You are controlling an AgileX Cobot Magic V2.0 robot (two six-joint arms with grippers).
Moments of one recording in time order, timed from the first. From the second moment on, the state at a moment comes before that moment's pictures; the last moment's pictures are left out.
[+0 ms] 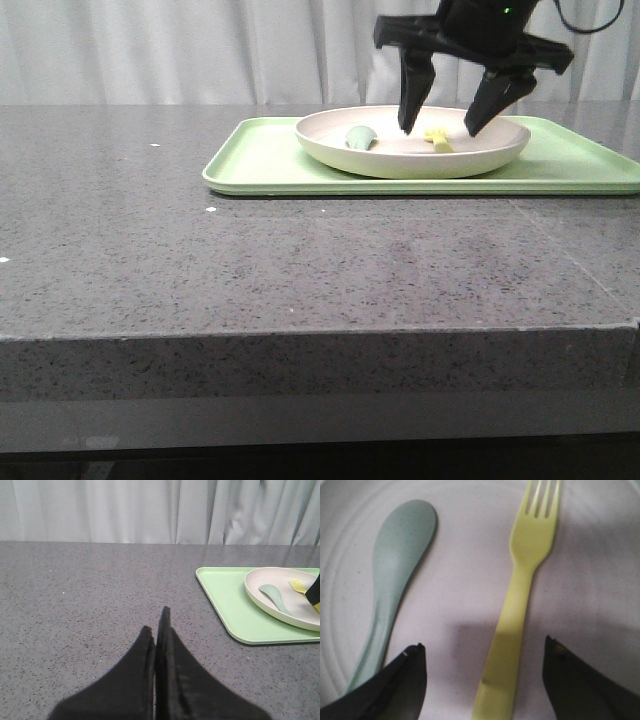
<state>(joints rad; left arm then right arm) -0.19 0.34 -0.52 -0.02 0.42 -0.06 0.29 1.93 -1.68 0.08 0.85 0.24</state>
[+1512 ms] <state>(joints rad) -0.19 0.34 -0.52 -0.02 0.42 -0.05 0.29 1.94 -1.83 0.06 0.96 0.25</state>
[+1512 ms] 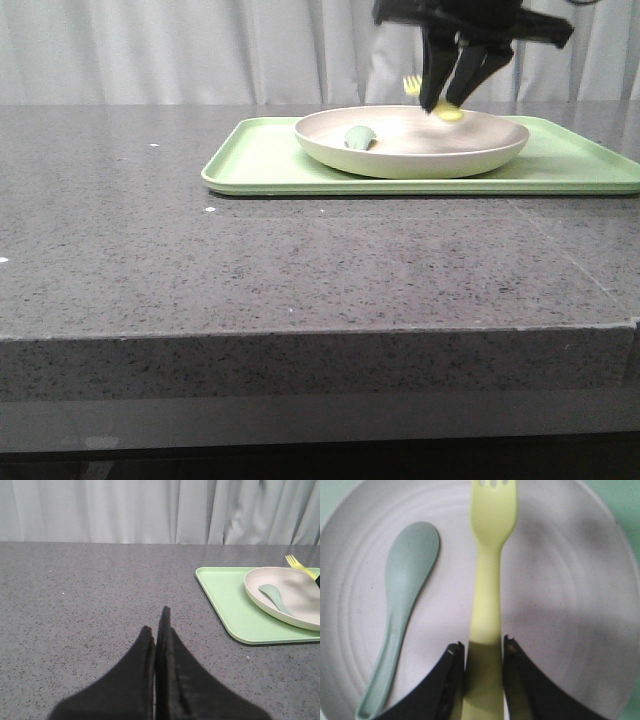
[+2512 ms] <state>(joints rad) -0.19 0.34 -0.52 -0.02 0.42 -0.05 0.07 2.00 -1.84 0.06 1.10 0.19</state>
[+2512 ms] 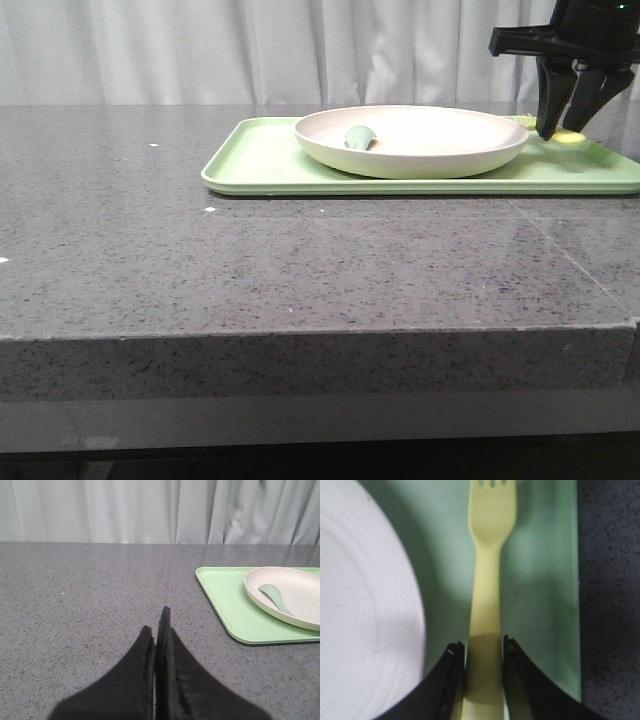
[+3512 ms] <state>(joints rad) -0.19 0.34 -0.52 -0.02 0.42 -0.05 0.07 1.92 -1.84 0.03 1.14 0.19</state>
